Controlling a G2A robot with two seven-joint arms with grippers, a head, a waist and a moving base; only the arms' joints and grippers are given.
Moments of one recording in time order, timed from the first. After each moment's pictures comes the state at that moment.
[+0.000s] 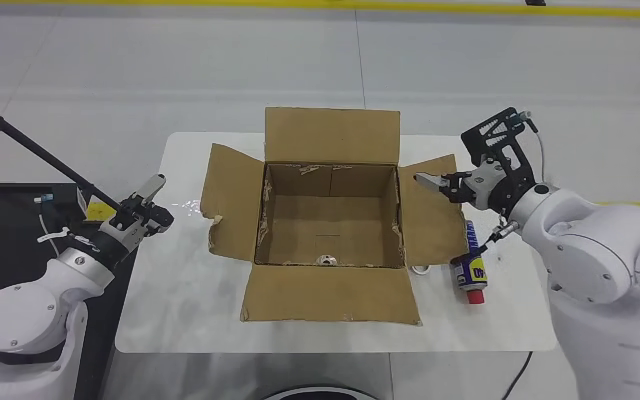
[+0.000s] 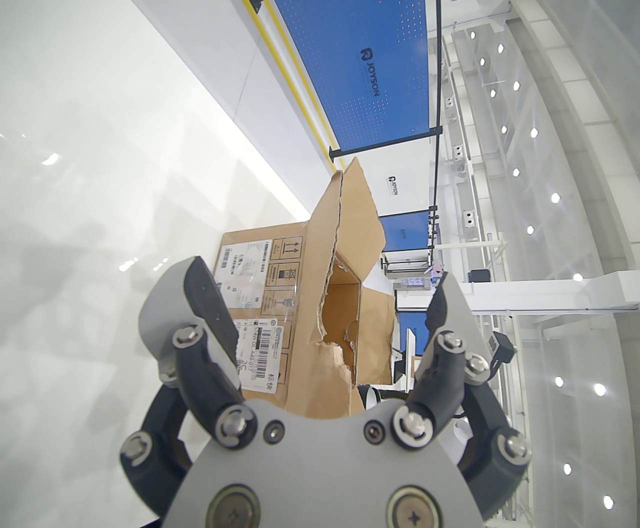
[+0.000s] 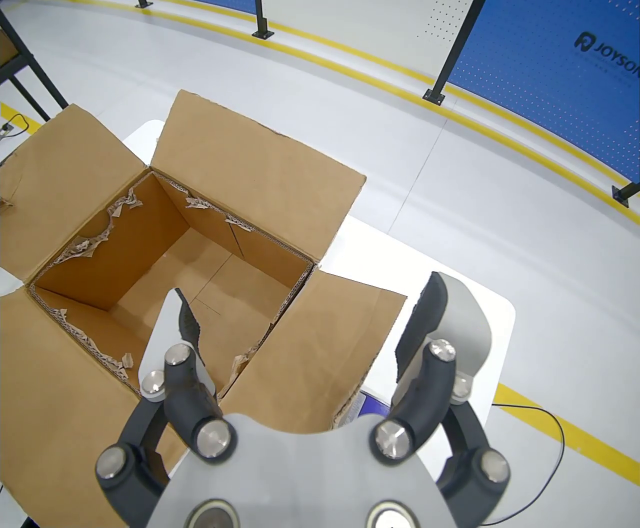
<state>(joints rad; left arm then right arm) 1.62 -1.08 -1.94 -2.11 -0.21 0.31 -0.56 -0.95 -1.05 1.45 -2.08 -0.83 -0.16 1.08</state>
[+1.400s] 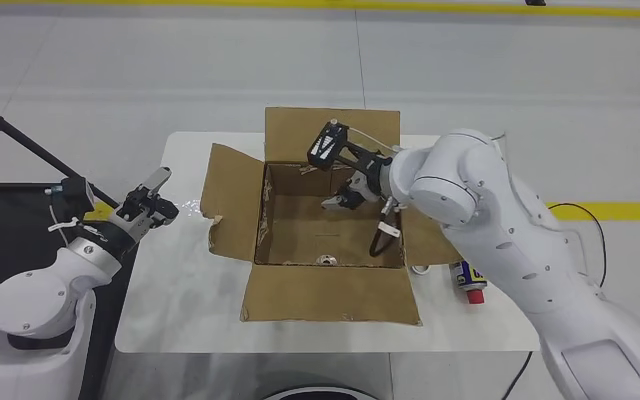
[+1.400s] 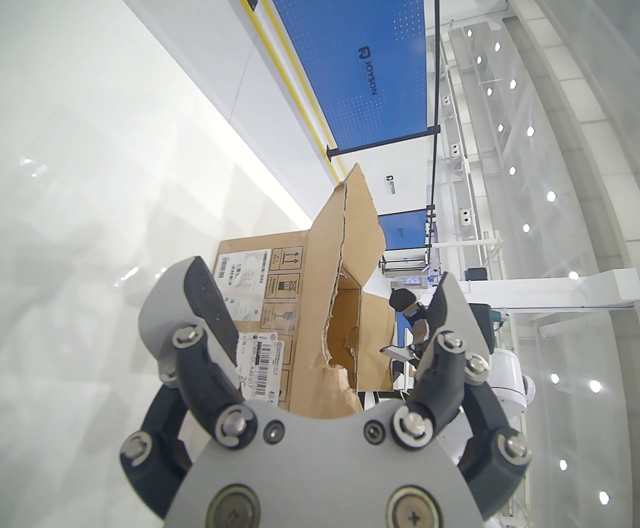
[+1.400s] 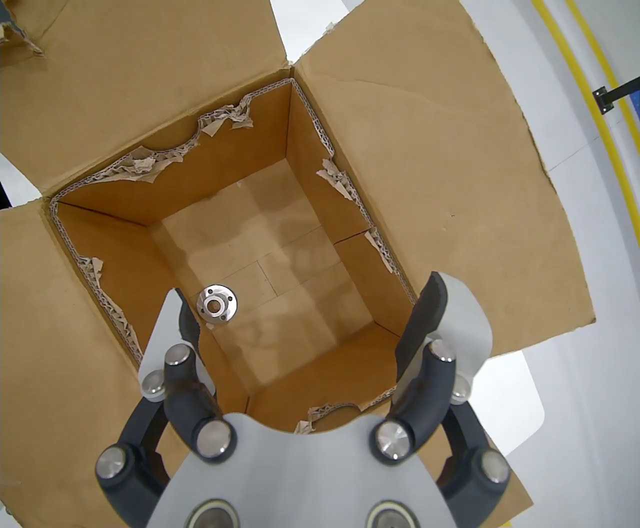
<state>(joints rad) 1.55 -1.07 -1.89 -2.03 -0.20 0.29 -0.55 -0.38 -1.18 0.76 -1.64 -0.72 -0.27 1.23</state>
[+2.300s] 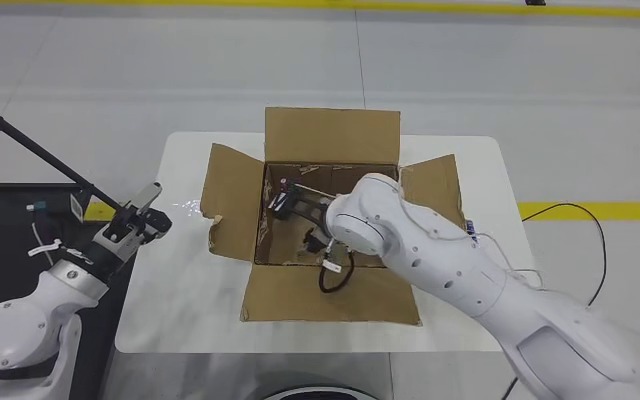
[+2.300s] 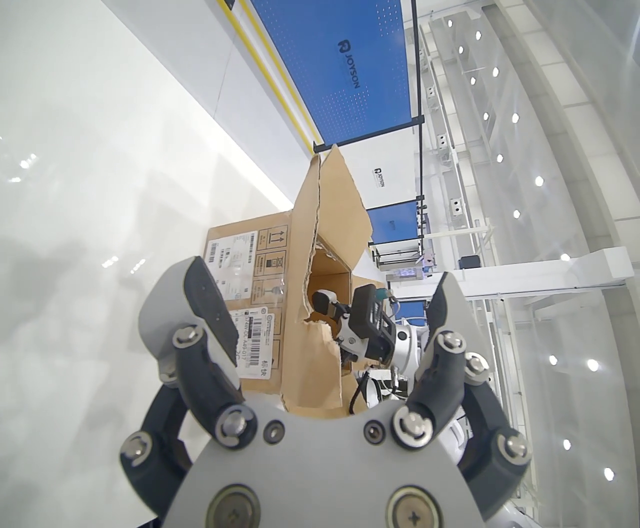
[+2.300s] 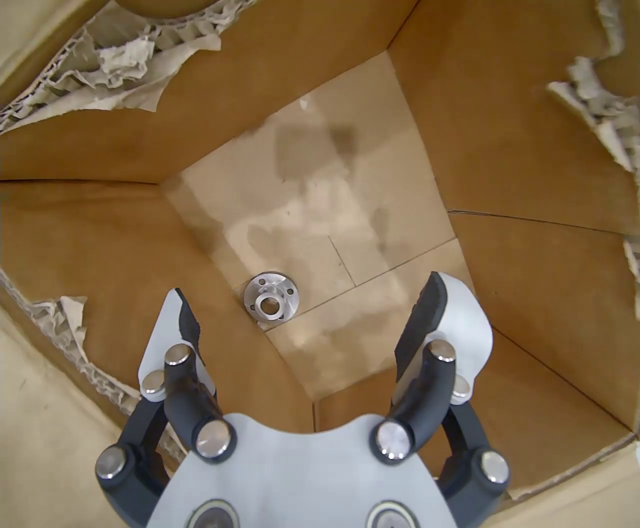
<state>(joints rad) 1.71 -1.08 -1.99 -2.14 -0.25 0.19 -0.56 -0.34 -1.34 0.43 -1.44 -0.72 -0.07 1.28</state>
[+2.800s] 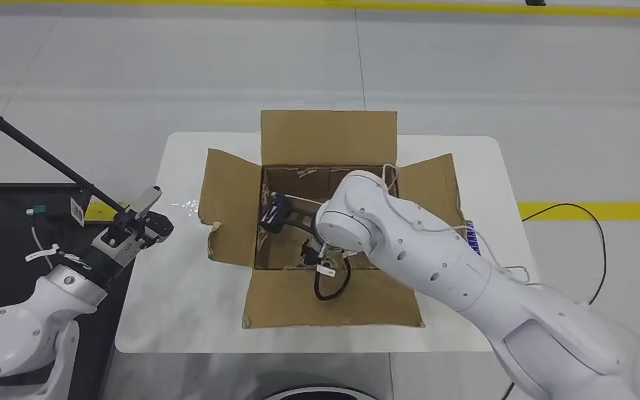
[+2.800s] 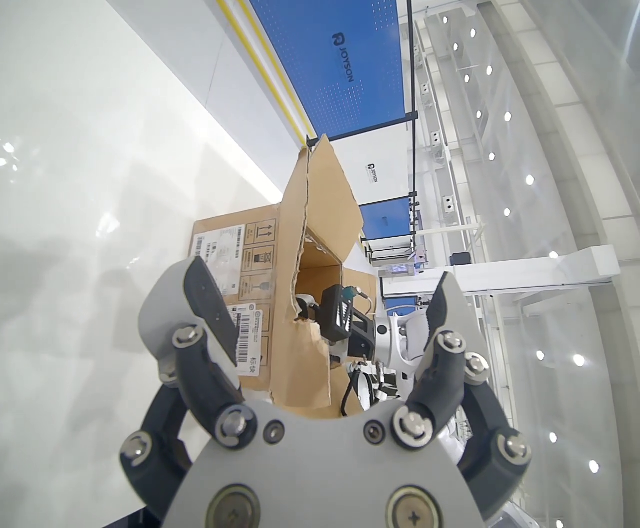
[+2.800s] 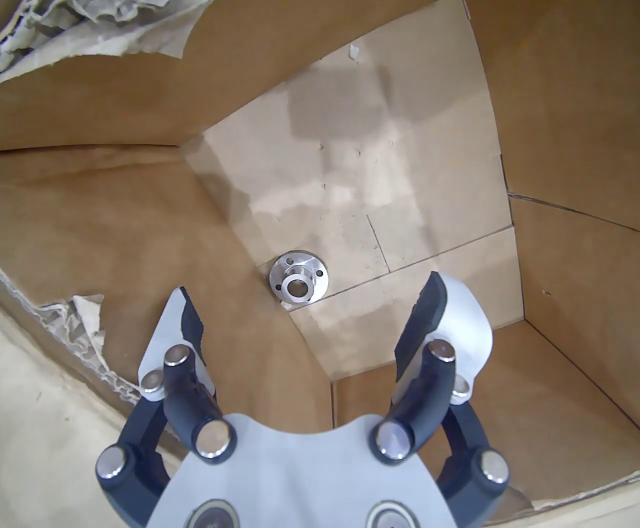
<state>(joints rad) 1.74 -1.08 -2.00 -2.17 -0.28 0.20 -0.57 -0.32 -1.39 0.42 -1.40 -0.64 -0.12 1.40</state>
